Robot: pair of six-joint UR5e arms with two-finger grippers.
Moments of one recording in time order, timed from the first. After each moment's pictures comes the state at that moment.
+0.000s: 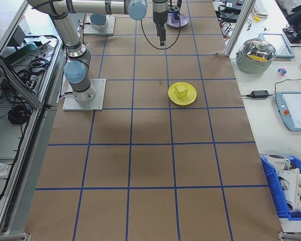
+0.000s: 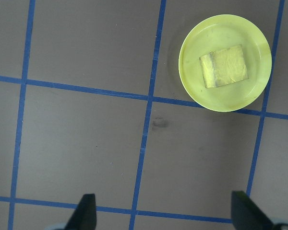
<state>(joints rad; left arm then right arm) -1.31 -2.11 -1.47 -1.23 1.57 0.39 1.61 -1.61 1.67 -1.69 -1.63 -0.11</state>
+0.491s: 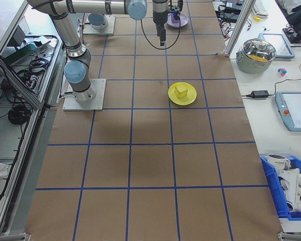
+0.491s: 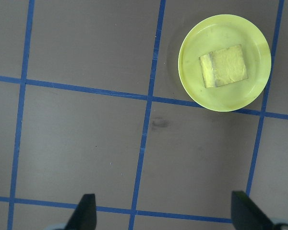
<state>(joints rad) -1.40 -2.05 -1.47 -1.24 1.58 0.21 1.61 -1.61 1.67 -1.69 -1.63 -0.11</state>
